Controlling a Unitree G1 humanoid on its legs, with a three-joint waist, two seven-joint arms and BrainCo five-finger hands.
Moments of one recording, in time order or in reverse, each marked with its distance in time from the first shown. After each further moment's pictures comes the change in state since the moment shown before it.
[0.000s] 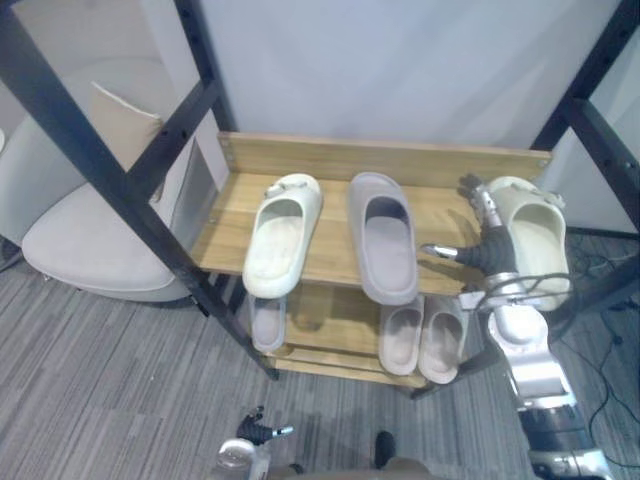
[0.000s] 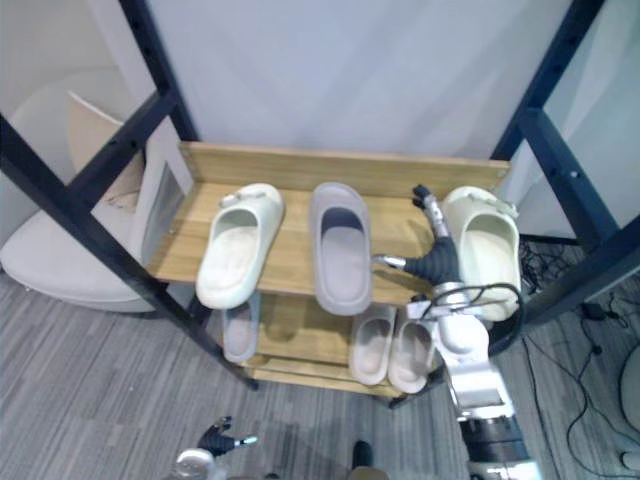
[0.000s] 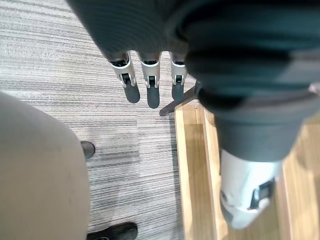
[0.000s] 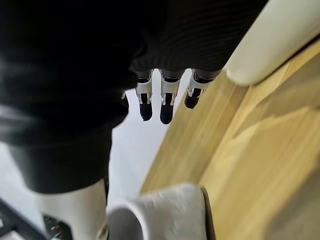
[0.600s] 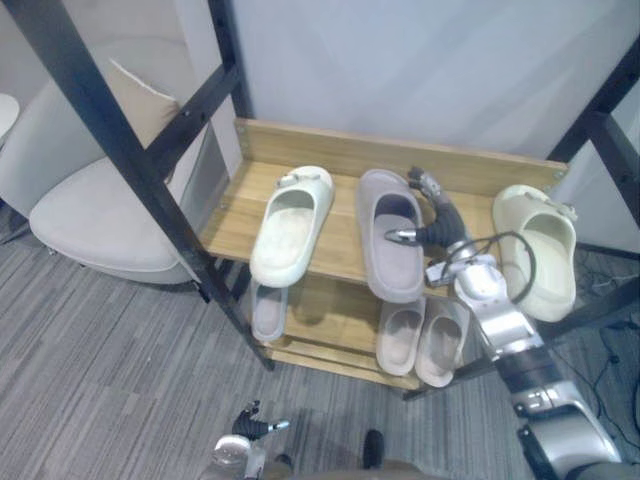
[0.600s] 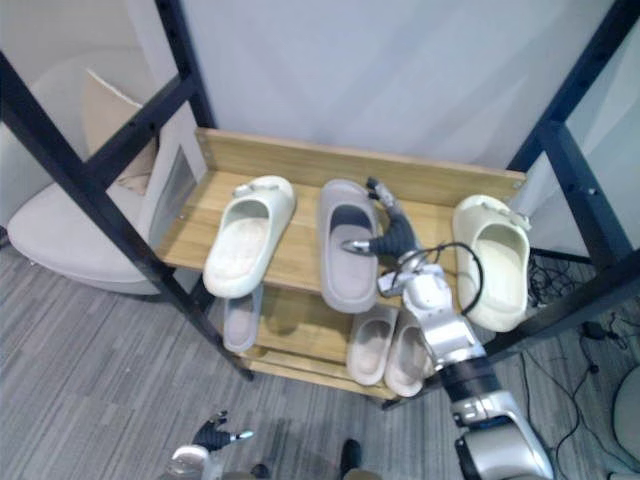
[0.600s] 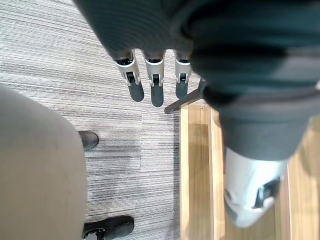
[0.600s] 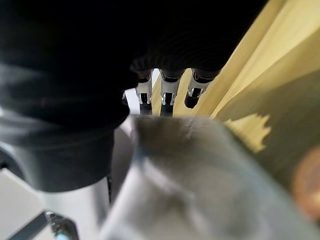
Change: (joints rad) left arm 0.001 0.017 0.000 -0.019 -0.028 0.000 0.000; right arm -0.267 -0.028 0.180 0.255 0.032 0.023 0.052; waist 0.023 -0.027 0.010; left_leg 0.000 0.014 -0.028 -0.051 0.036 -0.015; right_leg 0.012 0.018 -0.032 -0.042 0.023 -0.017
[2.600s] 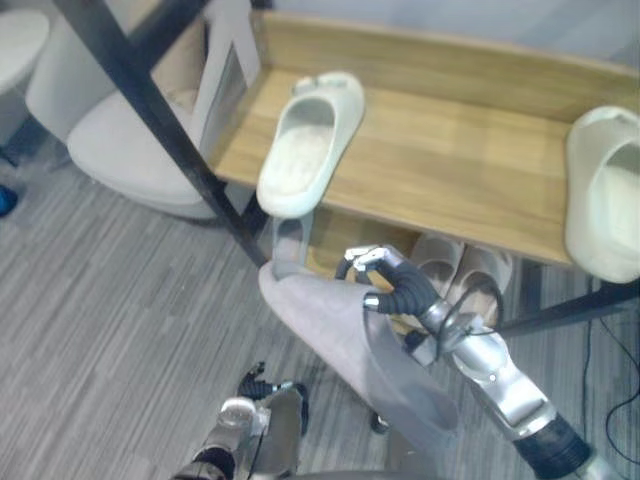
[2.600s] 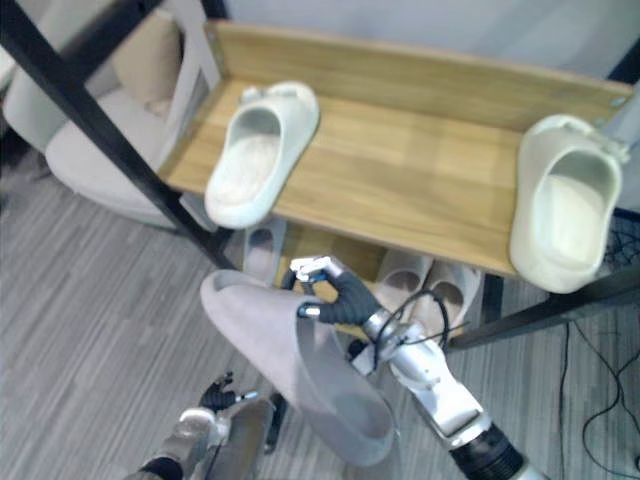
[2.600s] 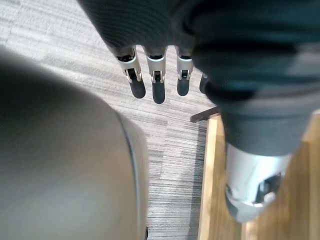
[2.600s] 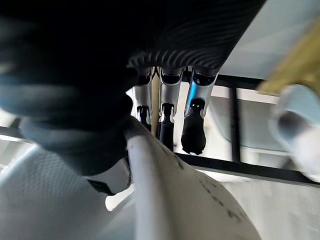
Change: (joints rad) left arm -0.203 0.003 0.067 -0.011 -0.032 -0.029 0.002; right arm 0.267 -0.177 0.224 -0.509 0.206 -0.113 0.189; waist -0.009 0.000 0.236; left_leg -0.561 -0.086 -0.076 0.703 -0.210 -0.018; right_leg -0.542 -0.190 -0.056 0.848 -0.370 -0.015
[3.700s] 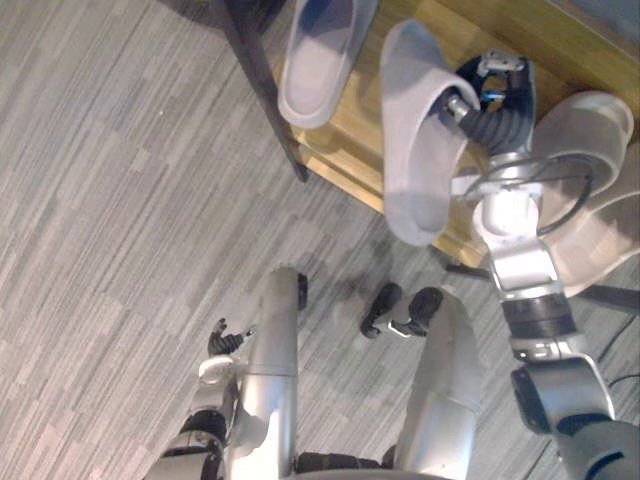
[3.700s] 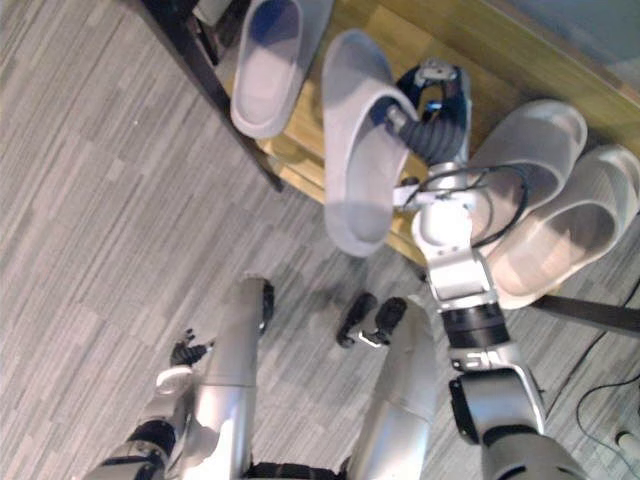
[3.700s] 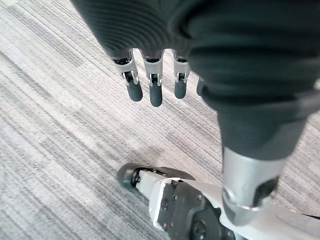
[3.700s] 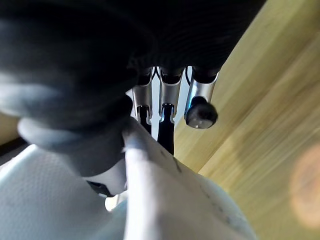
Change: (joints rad) left arm -0.056 0.008 0.203 -0.147 -0.099 0.048 0.154; right arm -0.558 0.235 -0.398 0.425 -0.378 0.167 -0.552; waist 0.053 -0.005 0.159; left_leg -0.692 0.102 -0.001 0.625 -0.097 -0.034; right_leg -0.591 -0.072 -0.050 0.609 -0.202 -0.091
